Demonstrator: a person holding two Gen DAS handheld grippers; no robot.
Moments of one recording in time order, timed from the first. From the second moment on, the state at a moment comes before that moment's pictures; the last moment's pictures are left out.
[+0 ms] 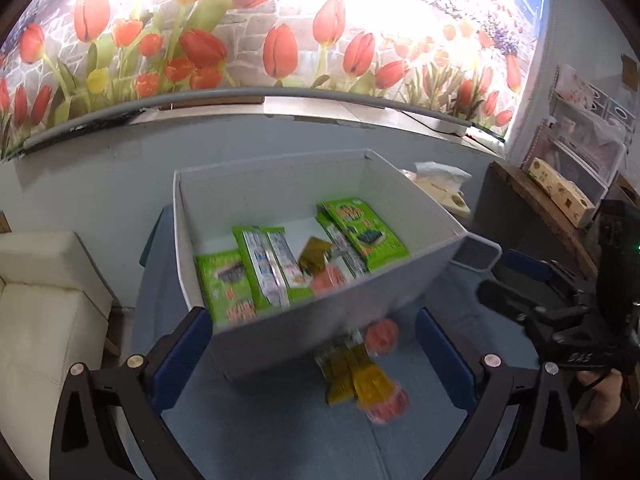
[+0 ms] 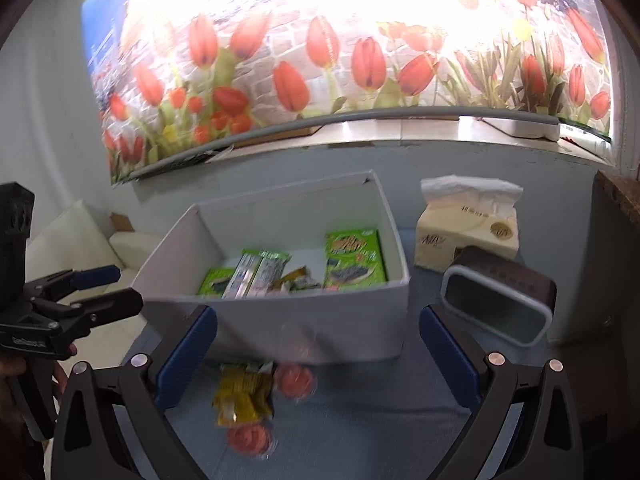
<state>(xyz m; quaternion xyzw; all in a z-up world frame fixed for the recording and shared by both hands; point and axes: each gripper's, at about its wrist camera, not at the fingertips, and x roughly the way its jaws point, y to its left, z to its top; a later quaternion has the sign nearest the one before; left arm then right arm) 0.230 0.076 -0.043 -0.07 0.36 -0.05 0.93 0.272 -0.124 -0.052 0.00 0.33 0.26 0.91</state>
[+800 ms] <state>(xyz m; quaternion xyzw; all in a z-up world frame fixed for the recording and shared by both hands) 0.102 0.064 -0.130 -0.14 0.41 -0.05 0.90 0.297 -0.071 -0.157 -0.03 0.43 0.26 0.87</state>
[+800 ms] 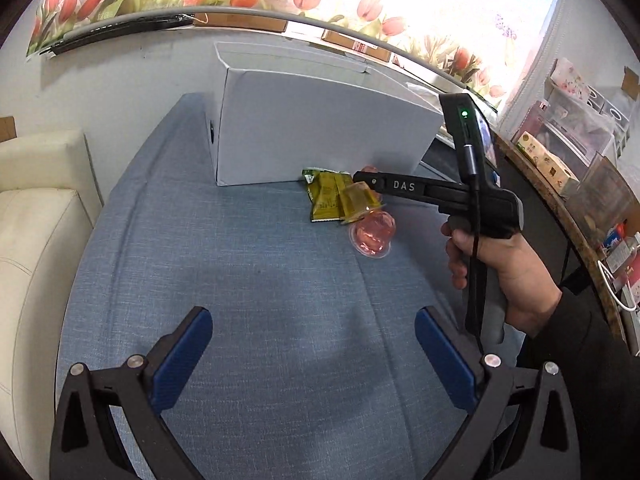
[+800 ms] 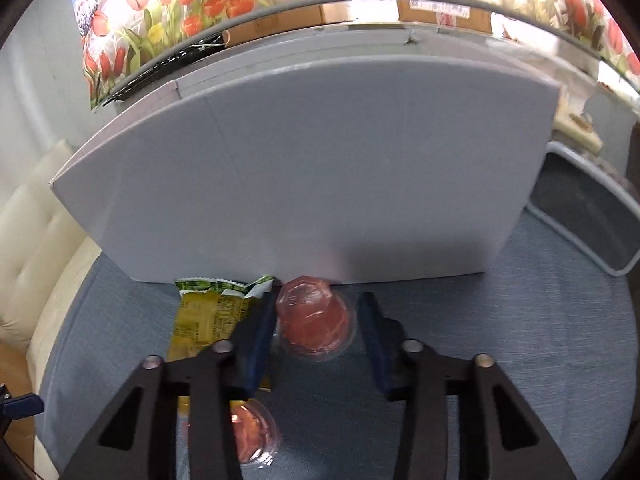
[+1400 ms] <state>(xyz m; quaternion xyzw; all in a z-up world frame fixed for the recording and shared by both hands) 0.224 0.017 -0.133 -0.15 0.44 -0.01 0.89 0.220 -0.189 -0.121 0.03 0.40 0.23 0.89</state>
